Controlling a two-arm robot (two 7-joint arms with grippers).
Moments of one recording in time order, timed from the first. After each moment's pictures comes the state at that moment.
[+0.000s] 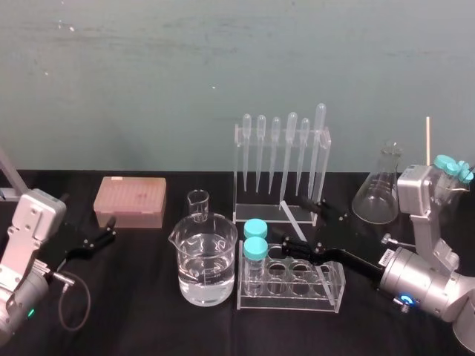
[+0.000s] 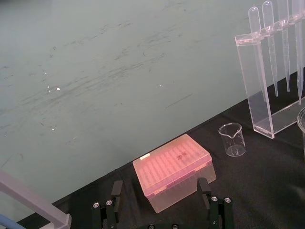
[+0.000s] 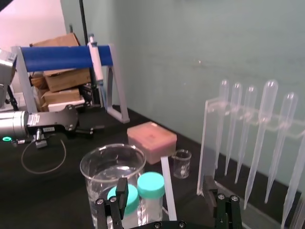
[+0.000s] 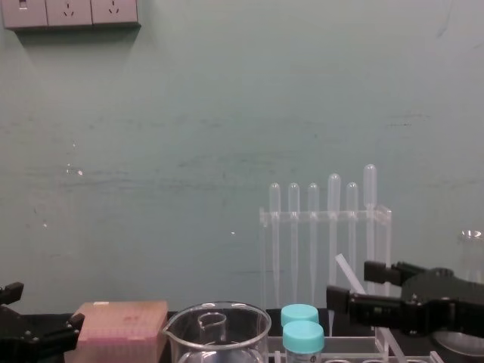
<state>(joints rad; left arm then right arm) -0.20 0.60 0.45 -1.41 -0.25 -0.12 0.03 0.34 0.55 -0.52 -1.37 0.59 -0.11 0.56</state>
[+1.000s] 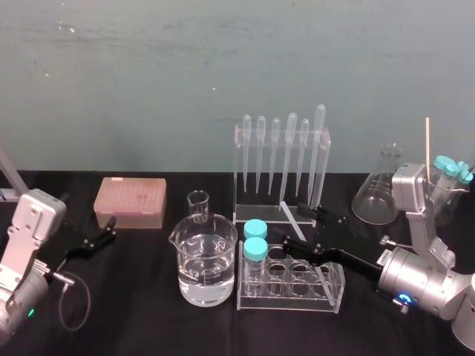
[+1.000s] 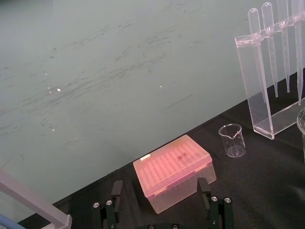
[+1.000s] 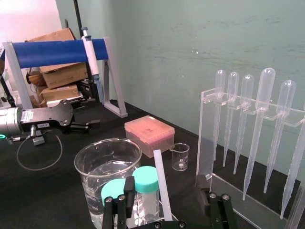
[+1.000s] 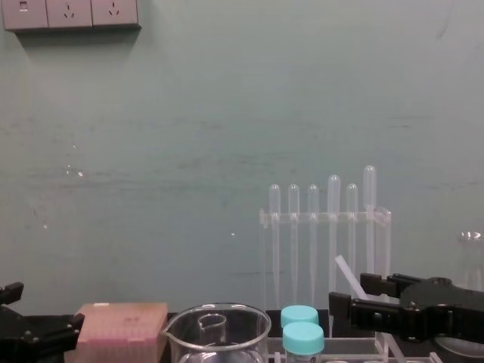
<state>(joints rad) -0.20 0.60 0.45 -1.41 -0.25 -0.12 0.03 0.35 0.53 -0.52 -1.35 0.59 -0.07 0.57</state>
